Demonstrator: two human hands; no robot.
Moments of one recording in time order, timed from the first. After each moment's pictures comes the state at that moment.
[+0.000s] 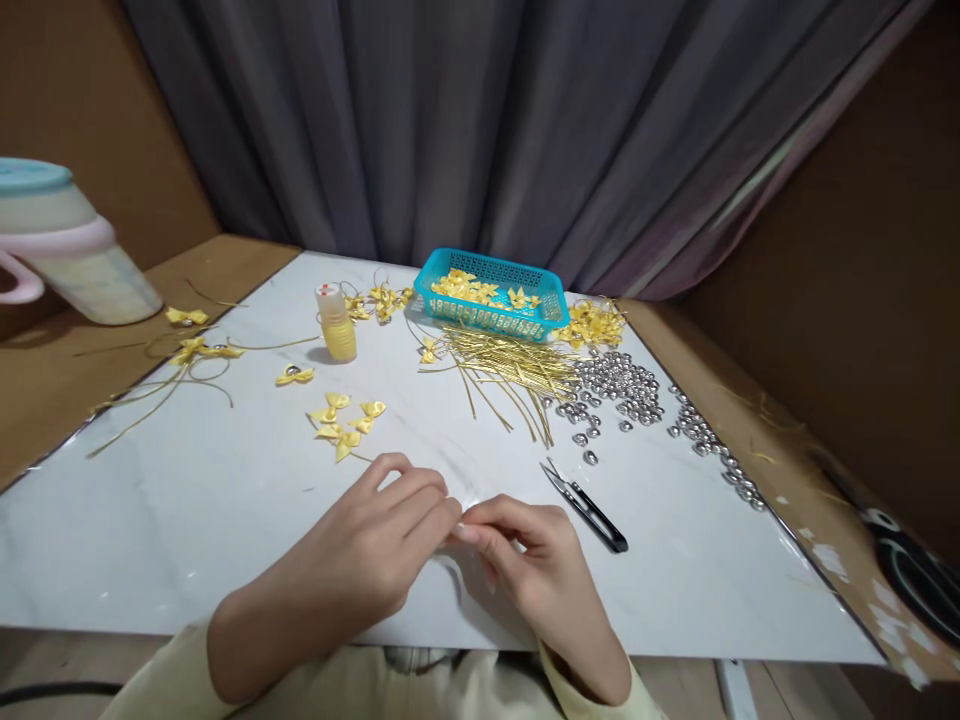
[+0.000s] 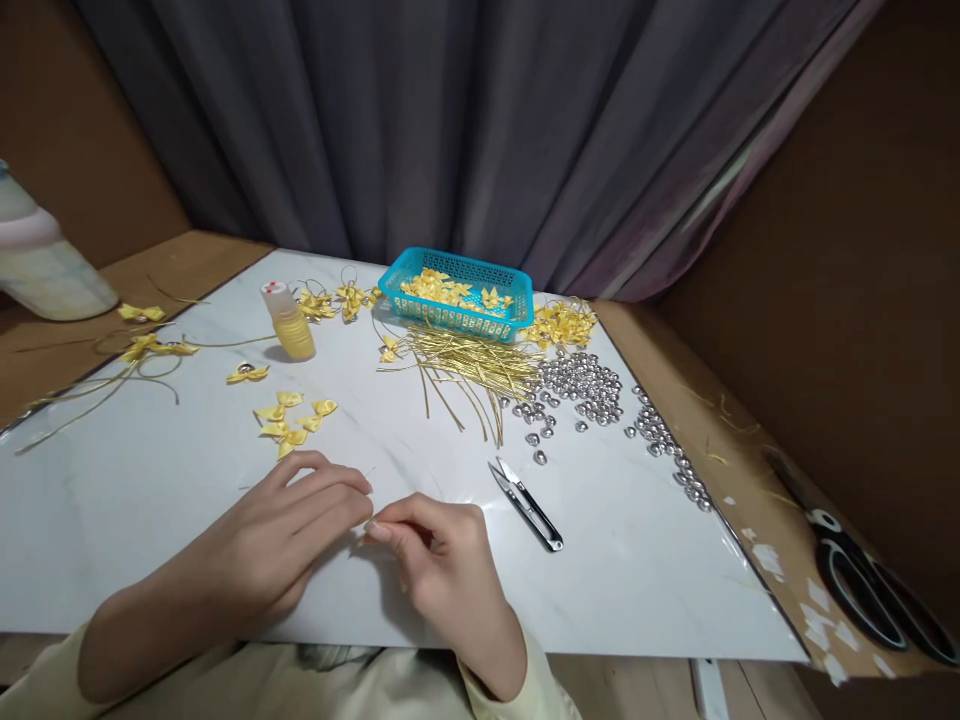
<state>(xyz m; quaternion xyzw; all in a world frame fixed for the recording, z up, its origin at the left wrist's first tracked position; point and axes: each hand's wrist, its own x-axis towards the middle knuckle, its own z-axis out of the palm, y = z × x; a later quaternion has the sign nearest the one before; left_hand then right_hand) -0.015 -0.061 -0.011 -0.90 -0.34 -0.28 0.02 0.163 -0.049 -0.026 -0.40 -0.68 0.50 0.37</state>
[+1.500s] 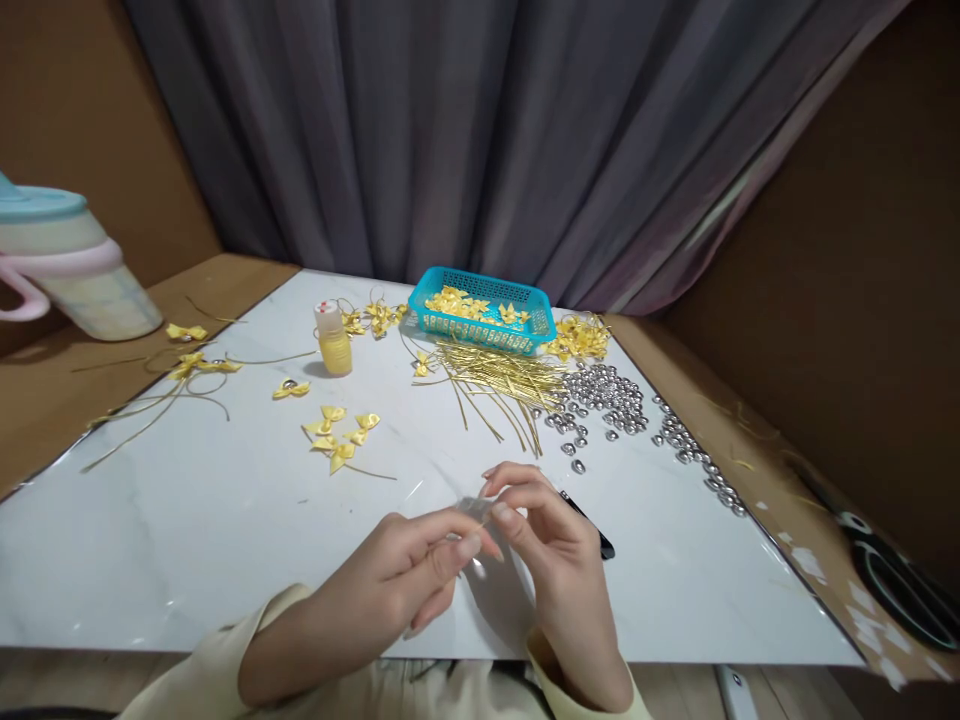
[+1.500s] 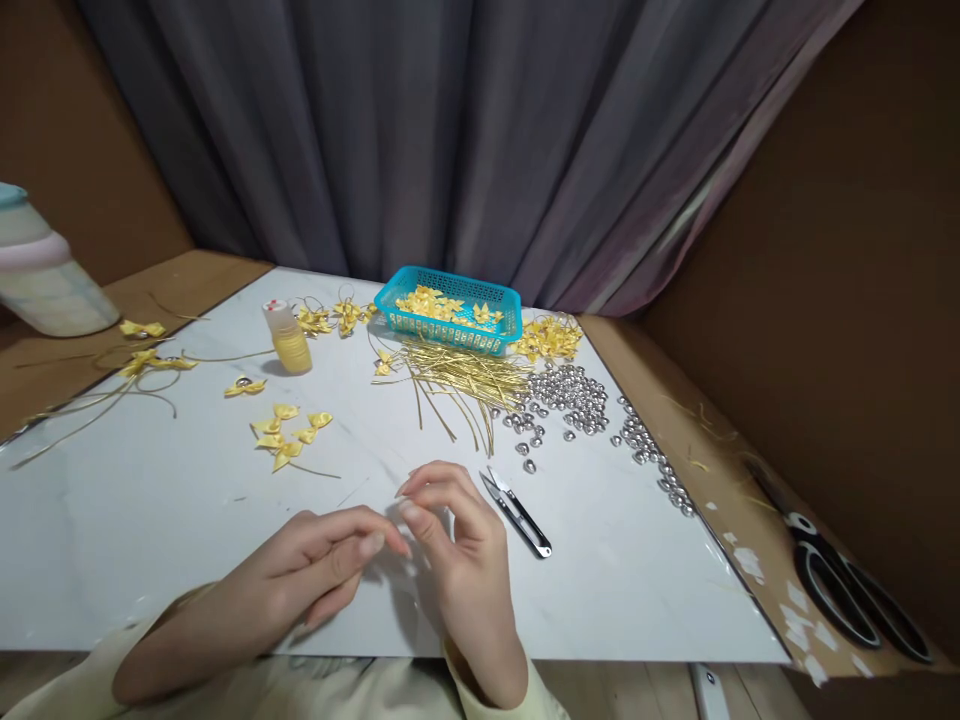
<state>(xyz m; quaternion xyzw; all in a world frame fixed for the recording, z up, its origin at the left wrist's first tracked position) 0.009 -0.072 -0.014 -0.57 -0.42 -0.31 -0.64 0.171 -0.047 -0.025 -0.37 -0.61 0.47 0.52</state>
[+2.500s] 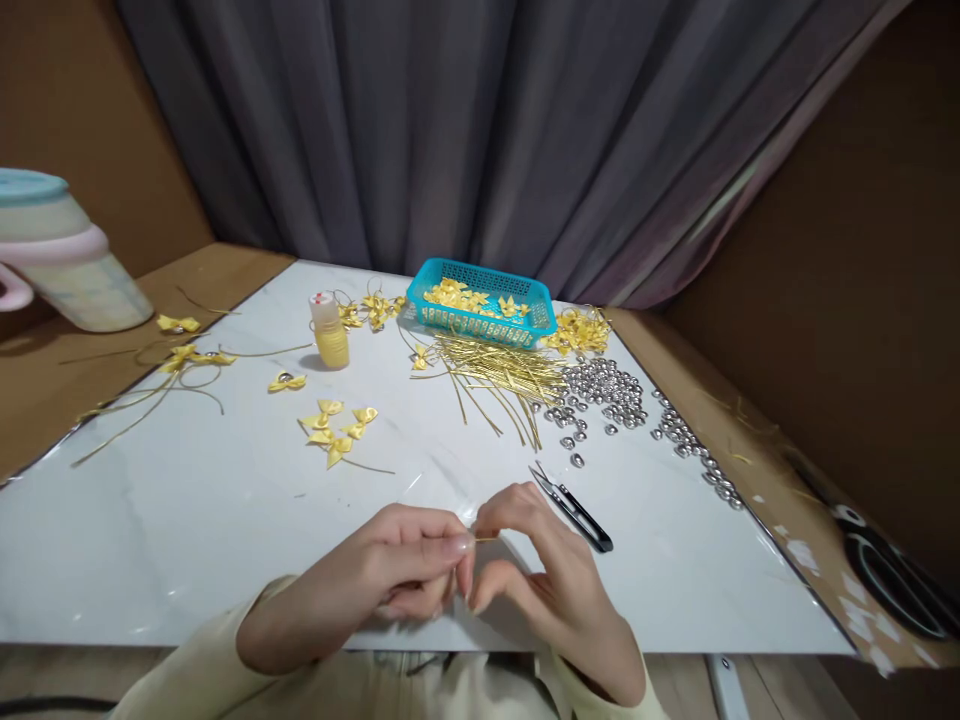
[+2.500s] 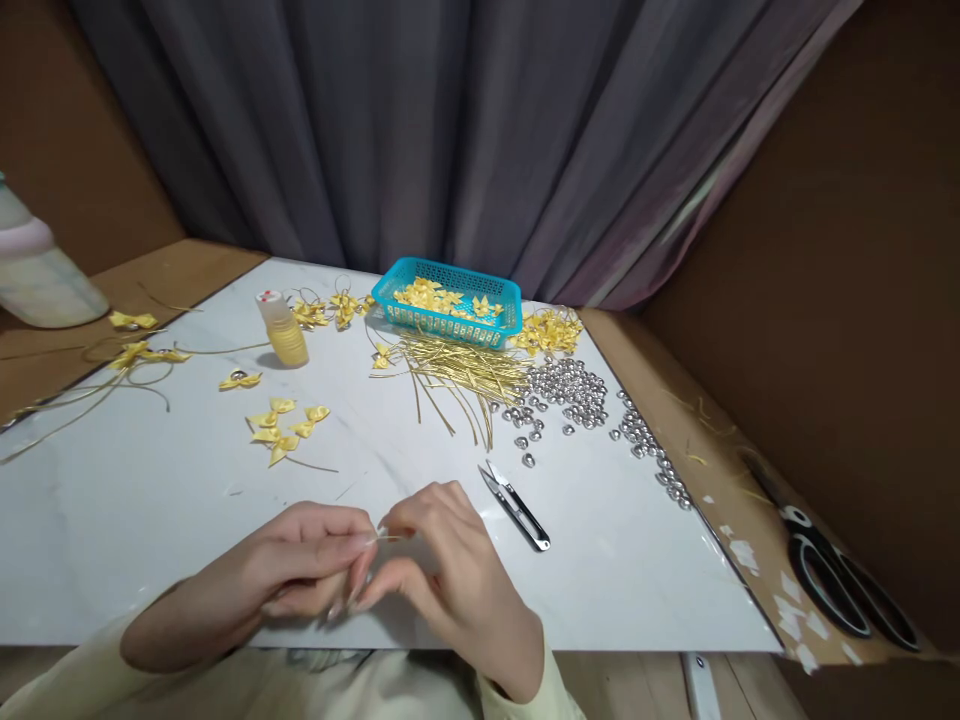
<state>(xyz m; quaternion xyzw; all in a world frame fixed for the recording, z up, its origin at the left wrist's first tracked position) 0.003 -0.066 -0.007 -0.41 -0.33 -0.30 -0.79 0.188 -0.047 -0.018 -0.27 -0.84 0.26 0.39</state>
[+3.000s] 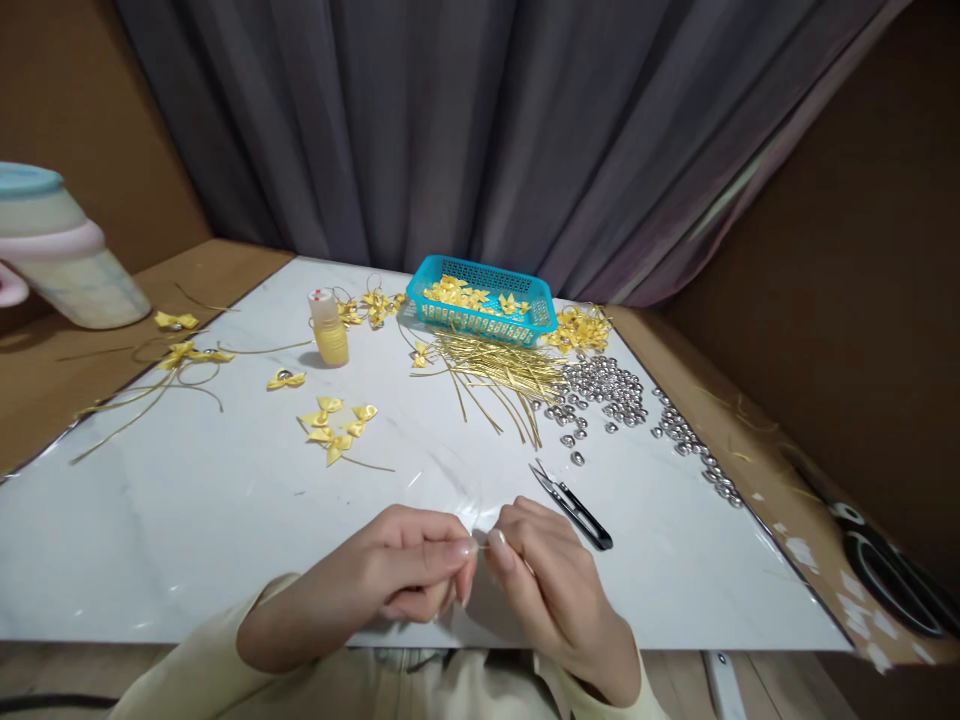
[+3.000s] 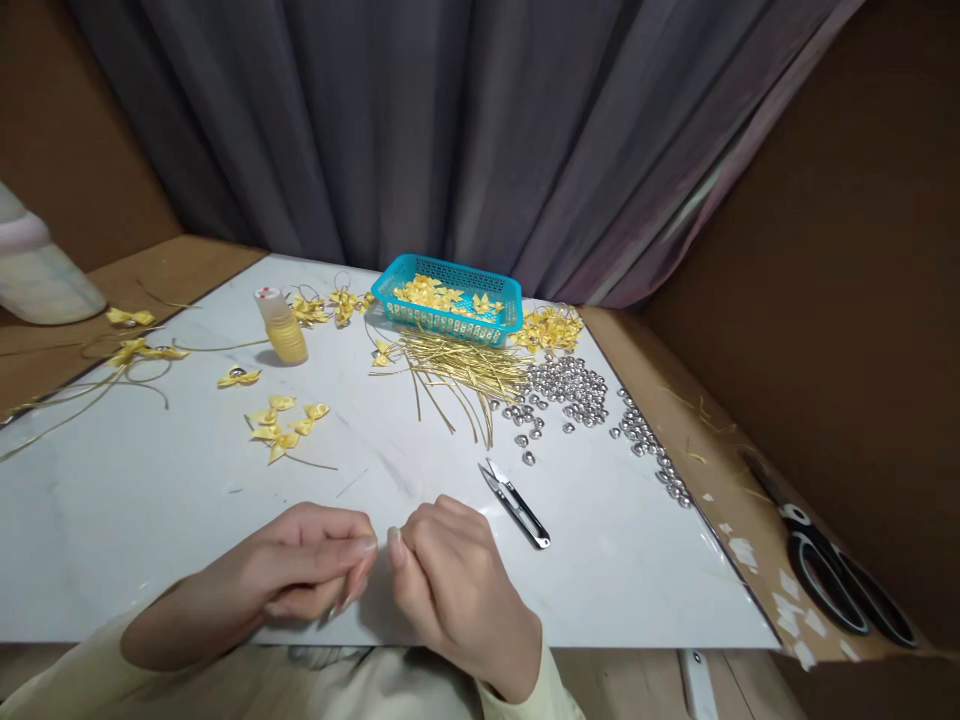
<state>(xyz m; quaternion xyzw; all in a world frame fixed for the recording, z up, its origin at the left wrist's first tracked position) 0.003 -0.067 -0.011 -0.43 -0.32 -0.29 -0.80 0.185 -0.050 -0.023 -0.25 -0.85 0.21 0.41</state>
